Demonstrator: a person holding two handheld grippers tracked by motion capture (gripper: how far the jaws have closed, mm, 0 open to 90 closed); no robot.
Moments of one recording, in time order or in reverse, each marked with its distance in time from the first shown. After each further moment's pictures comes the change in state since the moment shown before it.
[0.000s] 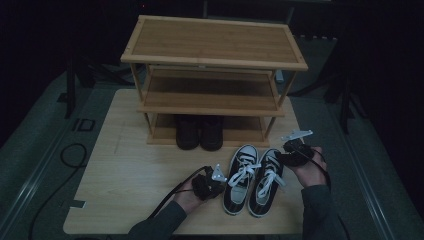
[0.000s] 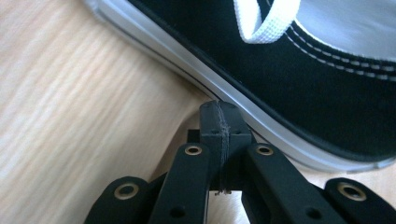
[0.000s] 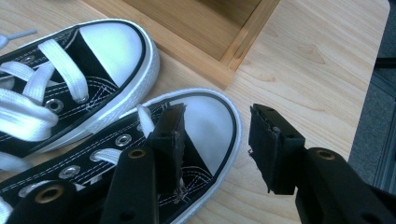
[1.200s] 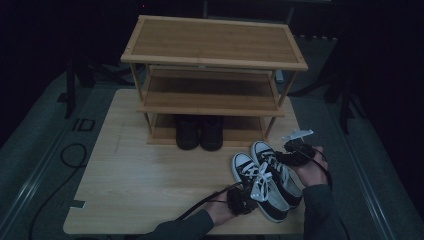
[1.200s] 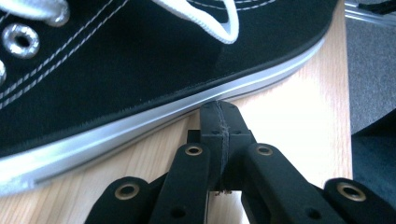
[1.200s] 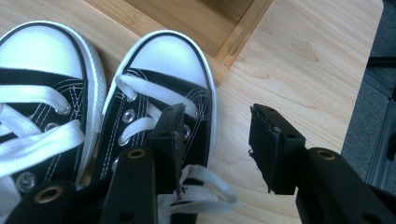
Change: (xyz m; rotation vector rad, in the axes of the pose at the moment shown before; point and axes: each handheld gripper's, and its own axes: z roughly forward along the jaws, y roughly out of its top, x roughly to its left) left arm -0.073 0.060 0.050 0.016 -0.115 0.205; right arm -0.003 0.000 -0.001 0.012 -0.015 -0.013
